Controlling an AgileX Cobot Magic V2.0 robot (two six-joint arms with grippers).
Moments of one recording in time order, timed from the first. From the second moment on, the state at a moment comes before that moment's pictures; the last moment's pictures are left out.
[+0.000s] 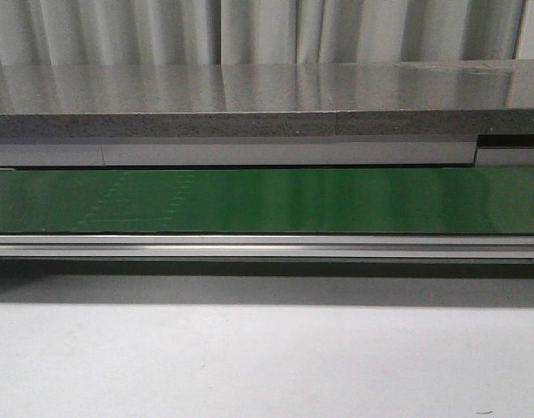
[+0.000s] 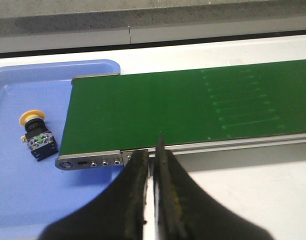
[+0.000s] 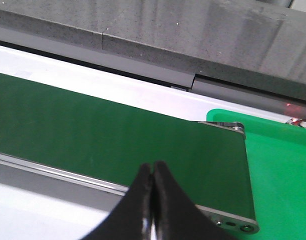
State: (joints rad) left arm -0.11 0.48 -0.45 -0.08 0.48 0.17; right arm -0.03 0.40 -0.39 0.30 0.38 -0.43
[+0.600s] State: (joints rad) left arm -0.11 0.48 -0.45 -0.07 0.44 0.17; right arm -0.03 0.40 -0.39 0.30 0.38 -0.43
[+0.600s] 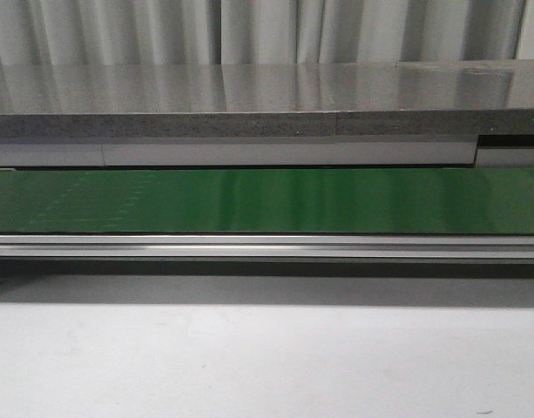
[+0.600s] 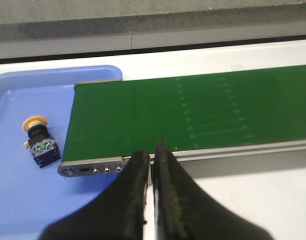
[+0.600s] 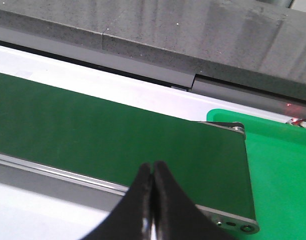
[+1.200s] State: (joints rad) left arm -0.11 0.13 -0.14 0.08 0.27 0.02; right arm -0.03 0.40 -0.39 0.30 0.38 -0.43
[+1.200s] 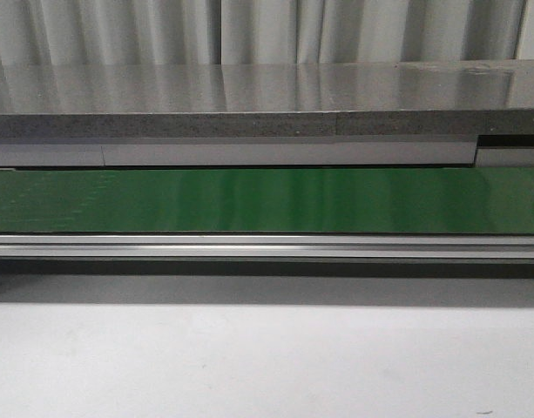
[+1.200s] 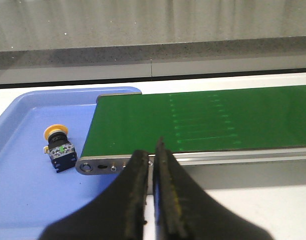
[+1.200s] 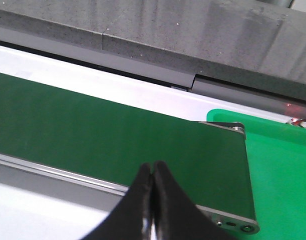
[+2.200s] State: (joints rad) left arm -0.11 0.00 0.00 0.08 0.10 -0.01; right arm -0.03 0.40 -0.39 0.30 0.38 -0.43
